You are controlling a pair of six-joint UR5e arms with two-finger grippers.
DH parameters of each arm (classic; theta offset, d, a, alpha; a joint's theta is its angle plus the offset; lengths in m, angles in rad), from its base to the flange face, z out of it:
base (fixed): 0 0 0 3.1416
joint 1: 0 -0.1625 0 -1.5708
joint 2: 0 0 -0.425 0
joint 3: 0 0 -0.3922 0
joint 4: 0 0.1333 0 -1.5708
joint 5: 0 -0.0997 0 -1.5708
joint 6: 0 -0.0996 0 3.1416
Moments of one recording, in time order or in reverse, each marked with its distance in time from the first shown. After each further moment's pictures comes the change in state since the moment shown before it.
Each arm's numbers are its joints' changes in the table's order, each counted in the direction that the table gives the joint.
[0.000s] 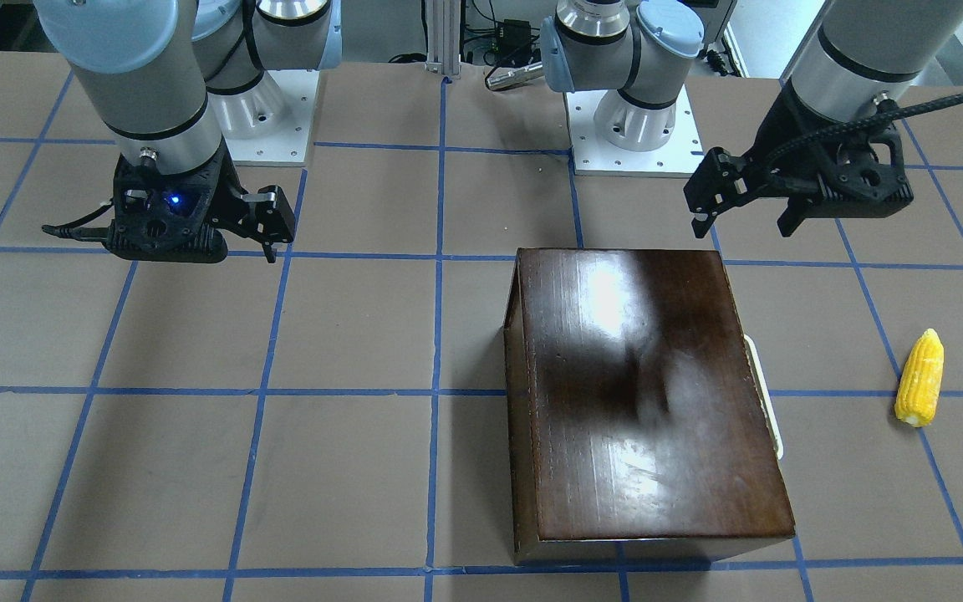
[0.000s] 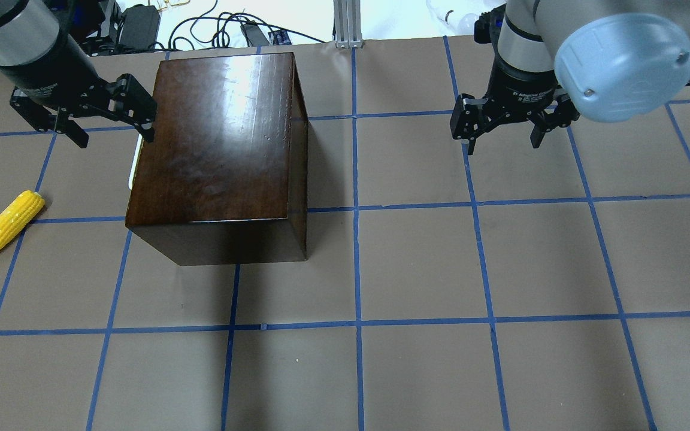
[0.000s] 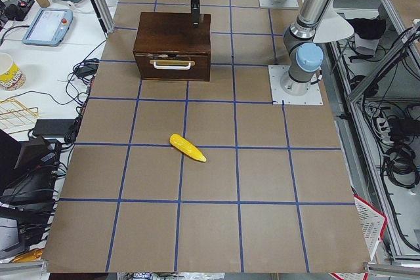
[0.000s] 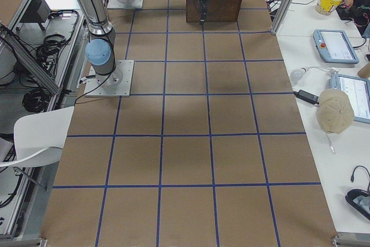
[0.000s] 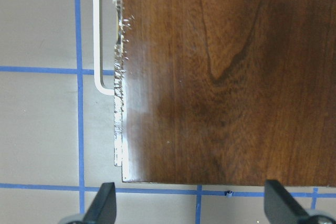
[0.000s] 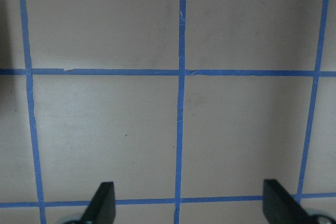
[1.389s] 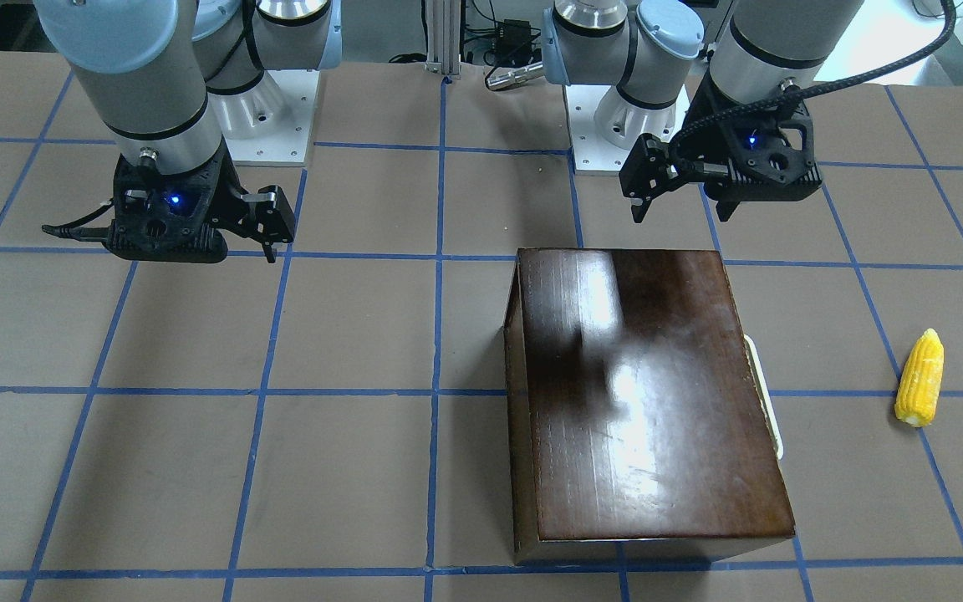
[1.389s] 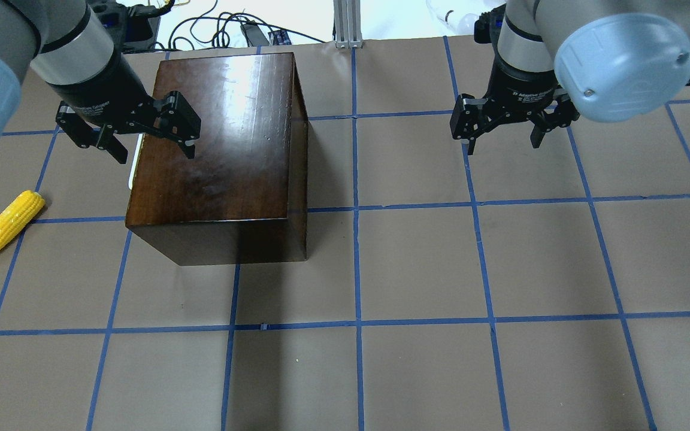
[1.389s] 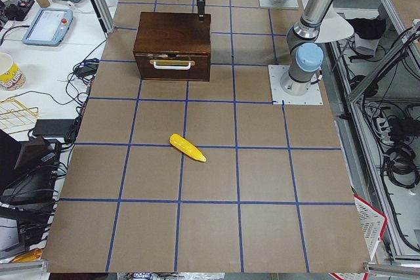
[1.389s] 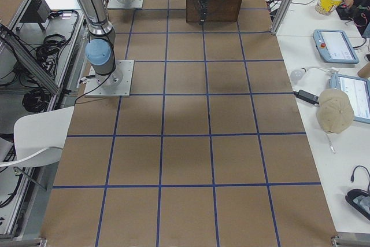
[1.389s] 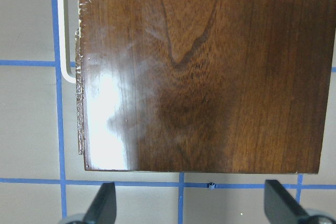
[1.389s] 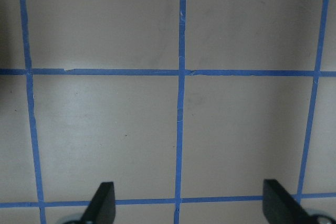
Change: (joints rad) left arm 0.135 0.034 -0.049 0.000 -0.006 0.138; right arm 0.000 0.000 0.000 0.000 0.000 0.000
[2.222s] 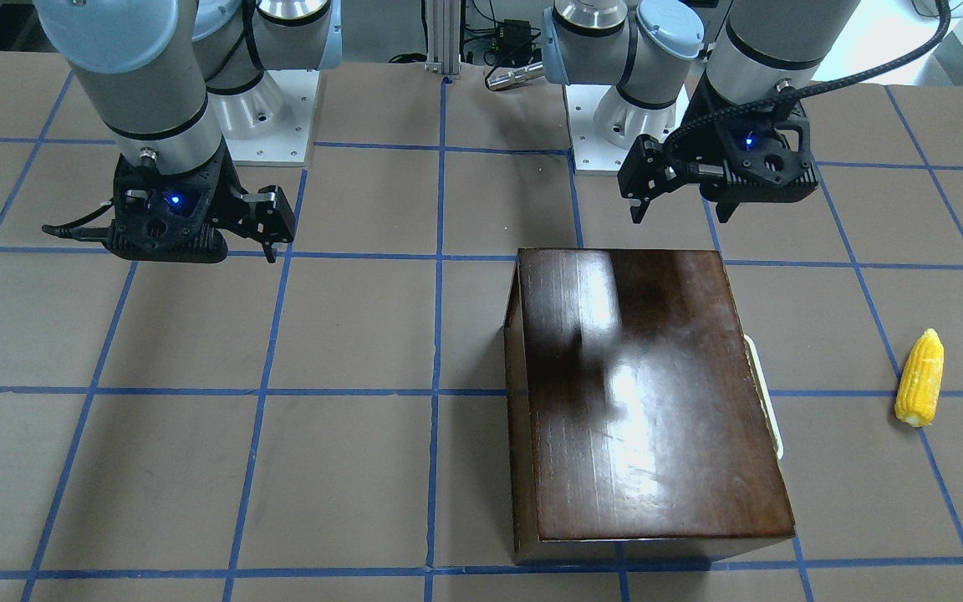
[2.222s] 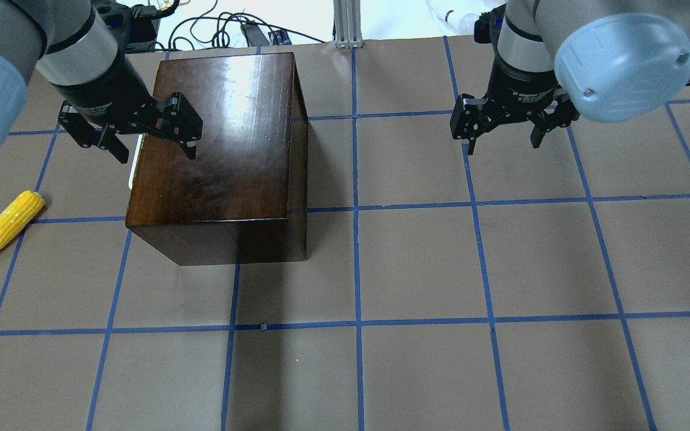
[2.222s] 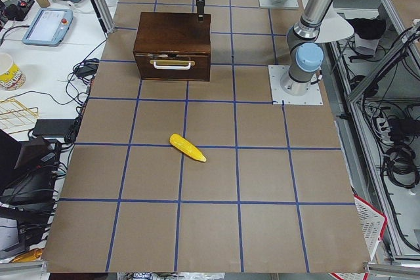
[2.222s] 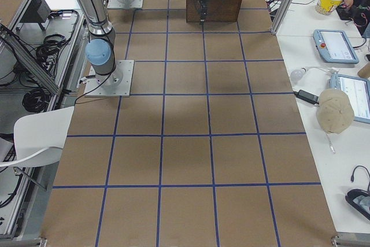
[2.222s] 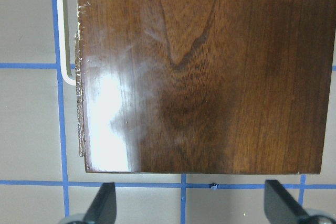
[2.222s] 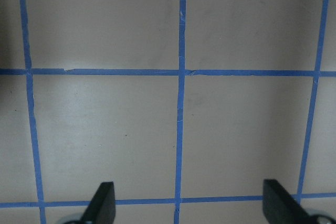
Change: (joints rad) left arm 0.006 -0.004 -0.001 0.005 -0.010 -0.004; right arm 0.000 0.000 0.000 0.000 0.000 0.000
